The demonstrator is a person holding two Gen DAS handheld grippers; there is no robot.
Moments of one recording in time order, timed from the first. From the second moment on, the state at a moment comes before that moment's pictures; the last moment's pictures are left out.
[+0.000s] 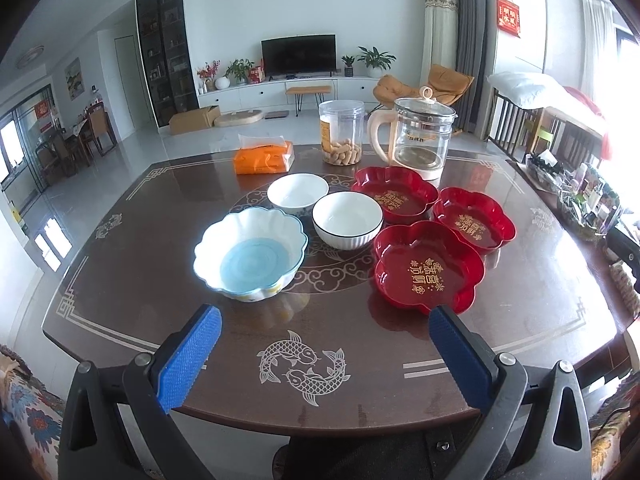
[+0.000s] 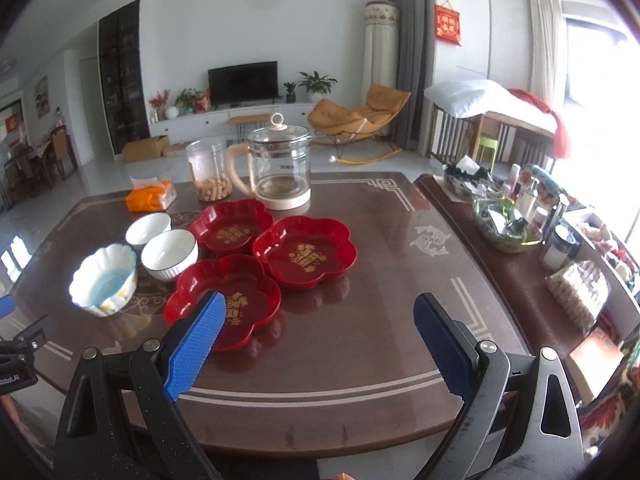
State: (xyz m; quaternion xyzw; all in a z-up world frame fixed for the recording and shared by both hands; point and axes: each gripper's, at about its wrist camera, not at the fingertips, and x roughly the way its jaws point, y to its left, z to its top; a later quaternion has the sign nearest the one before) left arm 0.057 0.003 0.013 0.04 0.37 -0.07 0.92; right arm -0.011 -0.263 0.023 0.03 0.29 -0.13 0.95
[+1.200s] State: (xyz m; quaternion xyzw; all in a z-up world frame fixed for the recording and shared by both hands) left arm 0.216 -0.065 -0.111 0.06 0.58 -0.13 0.80; right arm 0.195 -0.303 -0.118 0.19 0.61 0.07 0.77
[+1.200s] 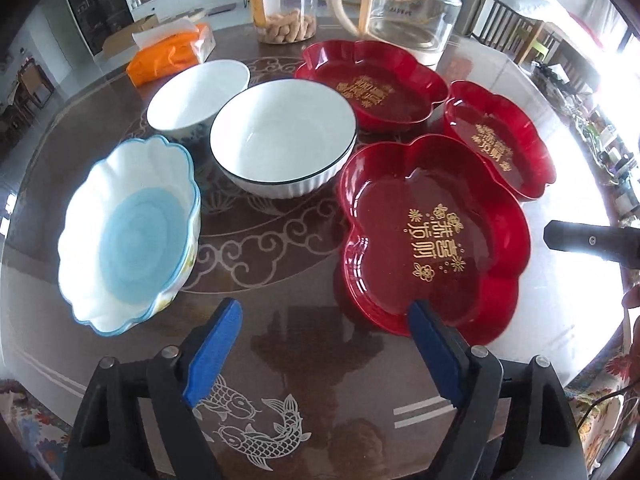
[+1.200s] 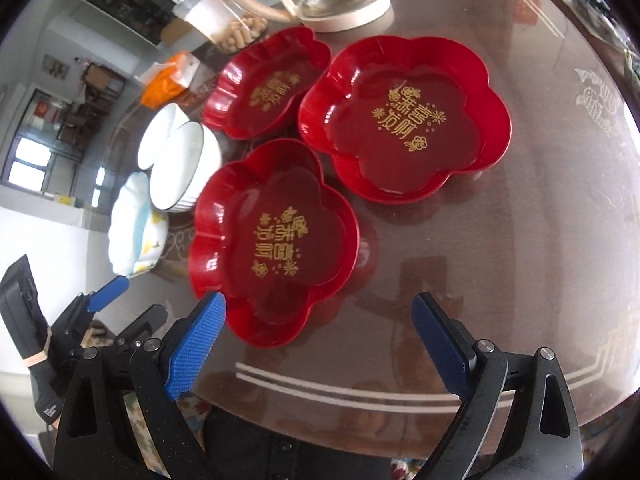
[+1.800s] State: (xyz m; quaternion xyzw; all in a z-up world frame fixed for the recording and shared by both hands) left arm 0.236 -0.076 -0.147 0.03 0.60 -0.13 0.79; right arm 0.224 -0.294 -0.159 0.15 0.63 0.04 0.76
